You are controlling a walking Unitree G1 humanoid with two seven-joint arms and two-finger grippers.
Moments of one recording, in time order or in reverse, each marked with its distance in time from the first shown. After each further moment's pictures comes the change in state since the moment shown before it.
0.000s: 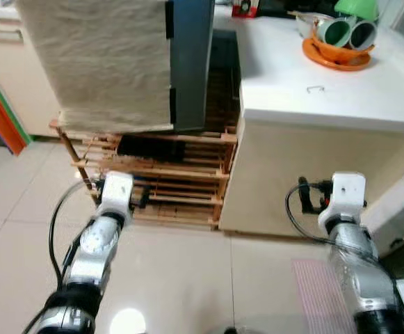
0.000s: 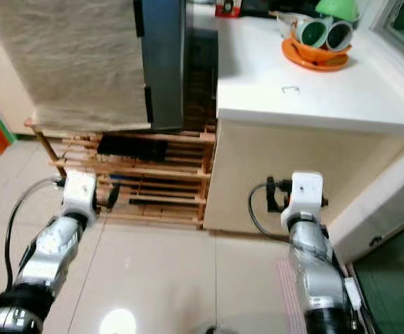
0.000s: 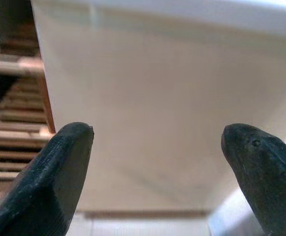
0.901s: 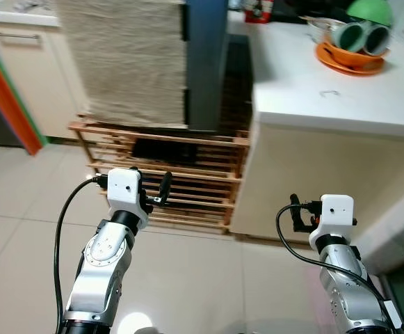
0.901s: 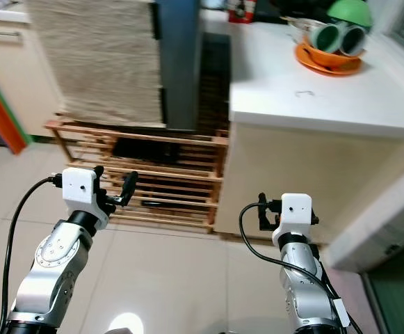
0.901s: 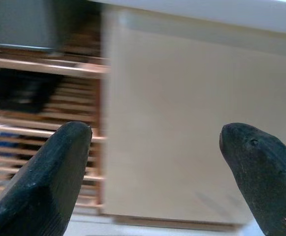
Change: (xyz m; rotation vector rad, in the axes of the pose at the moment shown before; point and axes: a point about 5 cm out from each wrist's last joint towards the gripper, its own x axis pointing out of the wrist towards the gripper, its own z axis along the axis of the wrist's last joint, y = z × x) left arm -0.030 -0.032 0.020 -0.149 0.033 -0.050; right arm -0.008 0.023 -0.012 0.016 -0.021 0.065
